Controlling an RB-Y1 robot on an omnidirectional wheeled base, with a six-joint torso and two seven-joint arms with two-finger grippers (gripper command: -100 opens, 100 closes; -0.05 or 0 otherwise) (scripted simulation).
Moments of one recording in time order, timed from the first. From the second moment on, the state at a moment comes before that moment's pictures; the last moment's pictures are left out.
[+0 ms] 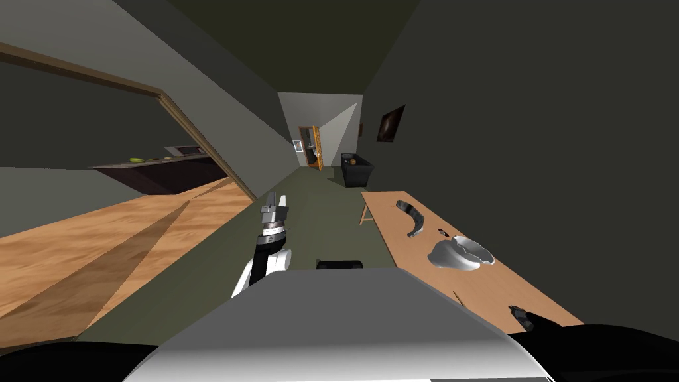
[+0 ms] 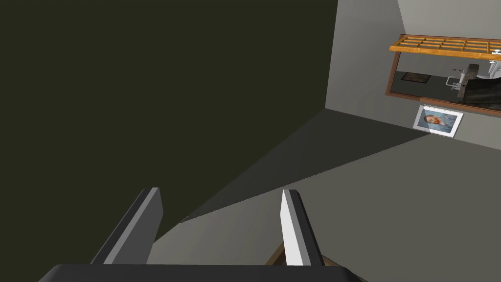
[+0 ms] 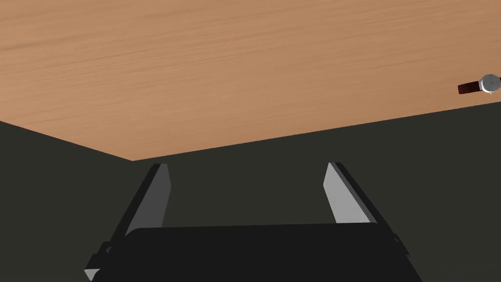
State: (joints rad) left arm 0.47 0.01 0.04 -2.21 -0.08 -0.50 0.13; right arm 0.47 -0.97 0.13 -0.72 -0.44 0.24 -0.11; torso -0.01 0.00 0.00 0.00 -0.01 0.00
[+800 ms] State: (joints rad) left arm 0.47 0.01 0.04 -2.21 -0.08 -0.50 0.13; right arm 0.46 -0.94 0.02 -0.72 -0.67 0.41 -0.17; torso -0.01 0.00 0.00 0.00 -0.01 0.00
